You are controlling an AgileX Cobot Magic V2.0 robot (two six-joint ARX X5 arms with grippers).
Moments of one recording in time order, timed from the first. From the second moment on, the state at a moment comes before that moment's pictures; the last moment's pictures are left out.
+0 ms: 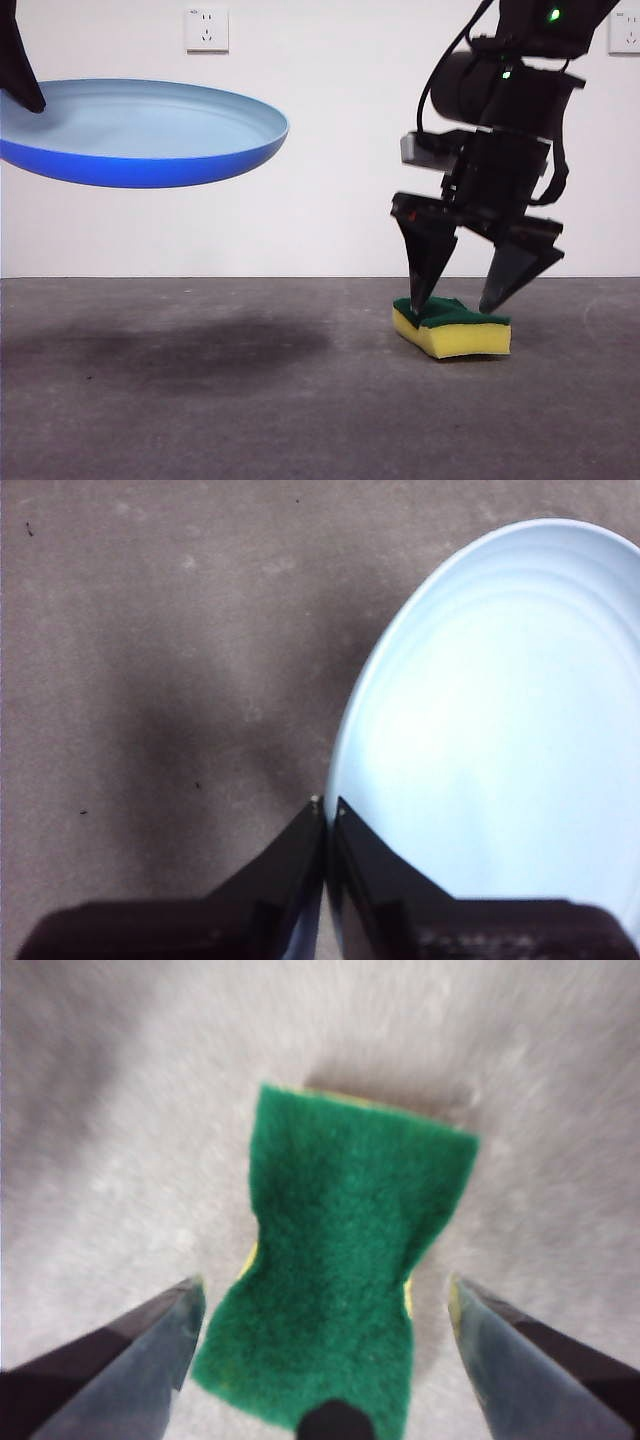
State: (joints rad) left arm -0.15 1.05 1.00 -0.71 0.24 0.00; right arm 0.42 1.81 1.23 -0.60 -0.10 -0.02
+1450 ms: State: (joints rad) left arm -0.44 1.27 1.00 -0.49 0.16 -0.13; right arm 0.72 1.49 1.24 -0.50 -0.13 0.07
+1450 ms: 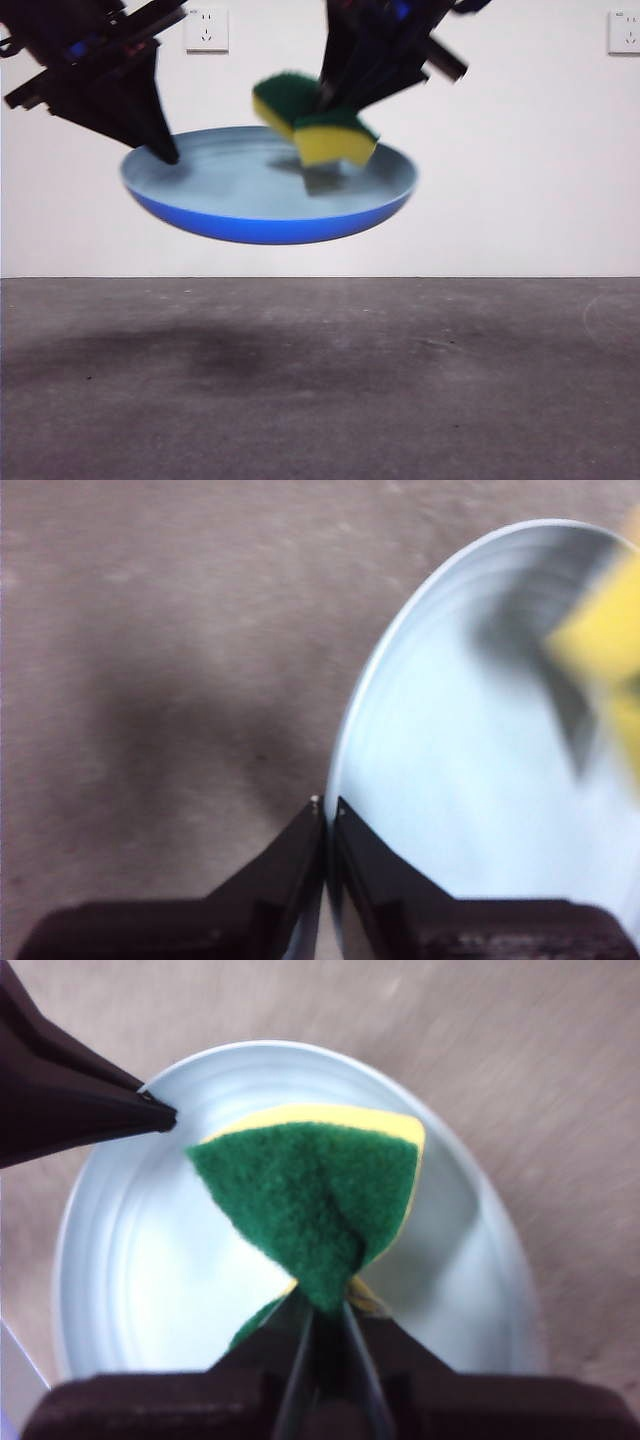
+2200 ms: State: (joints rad) left arm -0.45 1.27 1.00 -0.42 0.18 -0.20; right arm 0.79 1.55 1.24 -0.81 0.31 0.01
